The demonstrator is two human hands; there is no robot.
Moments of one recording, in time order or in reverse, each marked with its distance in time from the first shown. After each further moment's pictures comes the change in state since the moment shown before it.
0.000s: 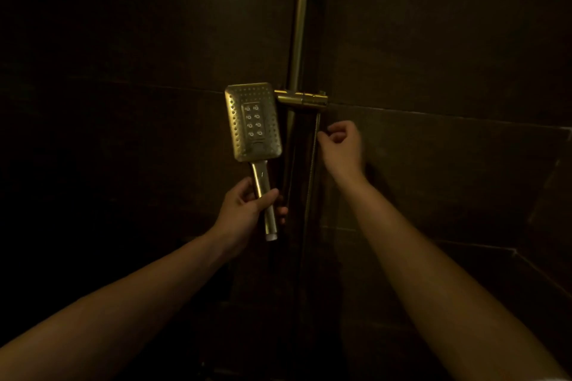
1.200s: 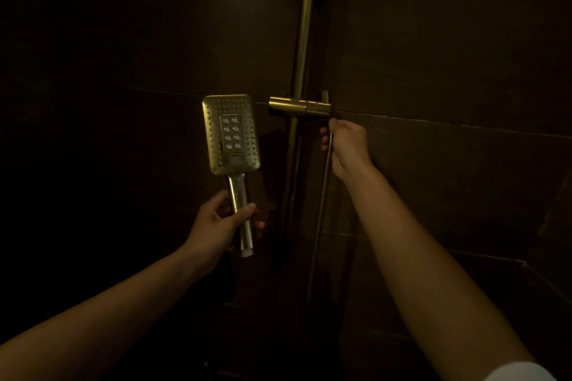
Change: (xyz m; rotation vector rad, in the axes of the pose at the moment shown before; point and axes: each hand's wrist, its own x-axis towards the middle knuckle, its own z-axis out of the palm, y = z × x) left_hand -0.026 0.004 -0.034 0.119 0.122 0.043; right_hand 0.024 -0.020 0.001 0.416 -0.081 0.255
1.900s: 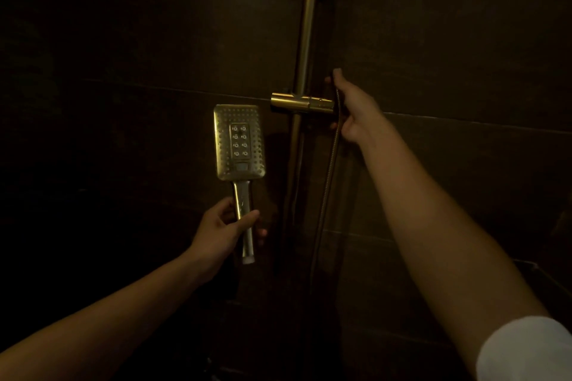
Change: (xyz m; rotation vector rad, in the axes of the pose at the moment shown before) left_hand -0.001 -0.010 0.001 0.013 0.001 -0.052; right_hand 0.025 -0.055 0.012 -0.057 -0.161 0.120
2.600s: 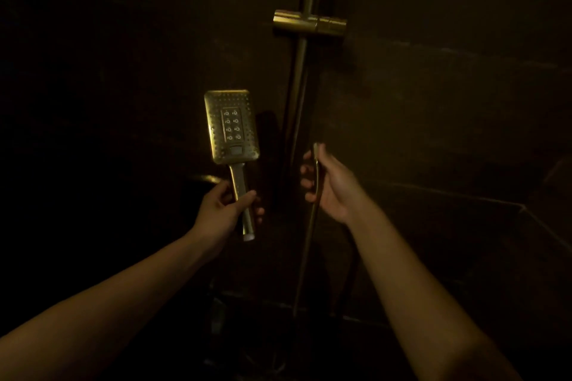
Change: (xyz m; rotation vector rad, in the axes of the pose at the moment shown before) left_hand -0.034 -0.077 -0.013 -0.052 0.097 -0.154; right_hand -0.120 0.190 -0.033 0.091 -0.166 0.359
